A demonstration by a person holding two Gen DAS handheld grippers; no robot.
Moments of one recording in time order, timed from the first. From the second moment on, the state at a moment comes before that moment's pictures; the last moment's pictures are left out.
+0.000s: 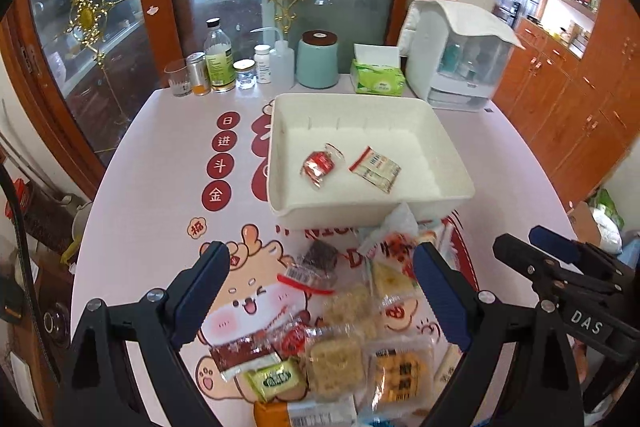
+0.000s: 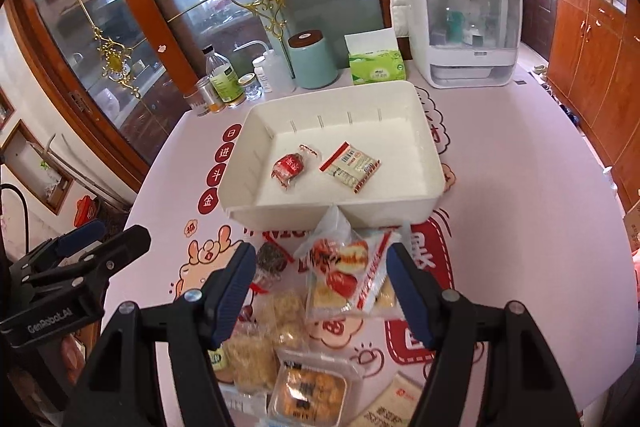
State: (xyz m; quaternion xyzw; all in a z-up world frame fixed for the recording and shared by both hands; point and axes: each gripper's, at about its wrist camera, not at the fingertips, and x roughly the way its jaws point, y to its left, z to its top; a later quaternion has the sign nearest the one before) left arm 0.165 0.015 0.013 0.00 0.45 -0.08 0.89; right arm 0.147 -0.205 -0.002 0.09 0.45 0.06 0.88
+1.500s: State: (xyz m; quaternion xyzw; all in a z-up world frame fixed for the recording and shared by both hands) left arm 0.049 0.045 -0.160 0.12 0.53 -0.19 0.82; right arm 0.004 -0.268 -0.159 0.16 0.59 -0.06 0.79
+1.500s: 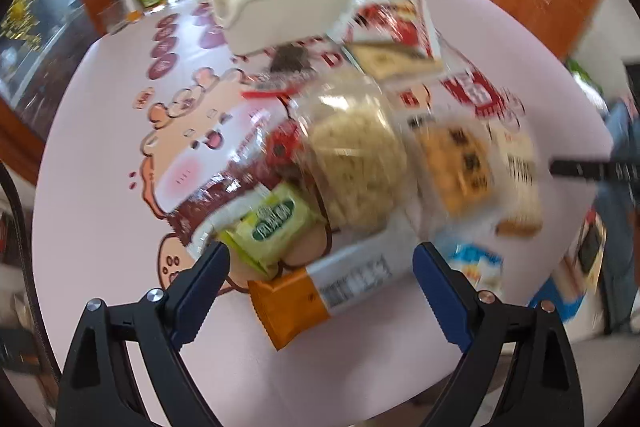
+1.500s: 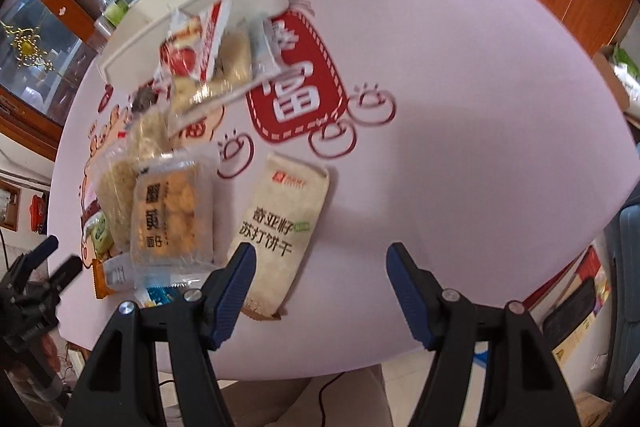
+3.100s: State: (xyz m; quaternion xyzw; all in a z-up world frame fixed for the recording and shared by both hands) left arm 0.015 0.020 -0.178 0.17 0.57 -0.29 0.75; right arm 0.026 -0.227 -0.164 0.07 0.59 -0.08 0.80
